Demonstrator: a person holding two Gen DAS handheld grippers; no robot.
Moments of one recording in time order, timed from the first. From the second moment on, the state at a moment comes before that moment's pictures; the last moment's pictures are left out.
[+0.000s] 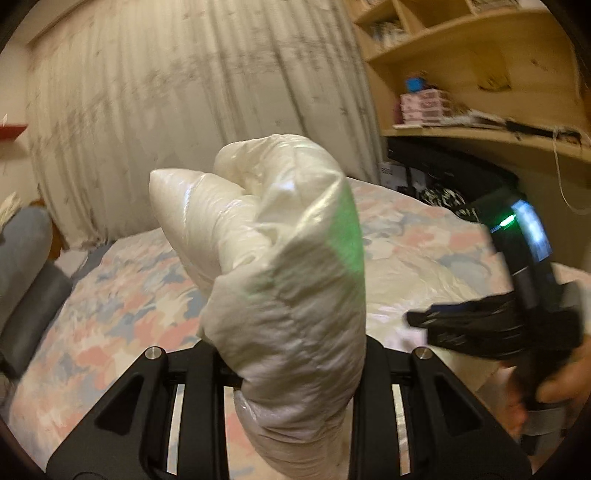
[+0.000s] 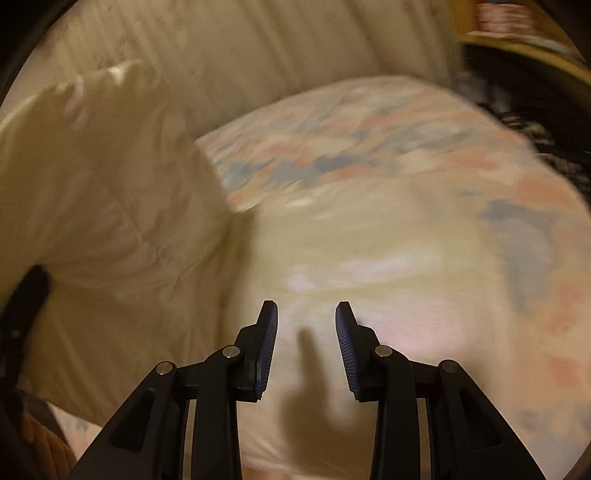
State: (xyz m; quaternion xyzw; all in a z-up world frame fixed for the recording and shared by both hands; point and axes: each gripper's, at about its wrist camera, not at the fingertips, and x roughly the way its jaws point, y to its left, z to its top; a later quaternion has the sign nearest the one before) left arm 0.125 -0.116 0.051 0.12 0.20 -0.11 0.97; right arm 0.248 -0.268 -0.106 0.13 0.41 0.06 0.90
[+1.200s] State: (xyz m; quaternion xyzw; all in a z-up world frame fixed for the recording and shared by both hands) left arm 0.117 -0.278 -0.022 0.17 0.29 -0.30 0.89; right arm 0.125 -0.421 -0.127 0.21 0.38 -0.11 0.89
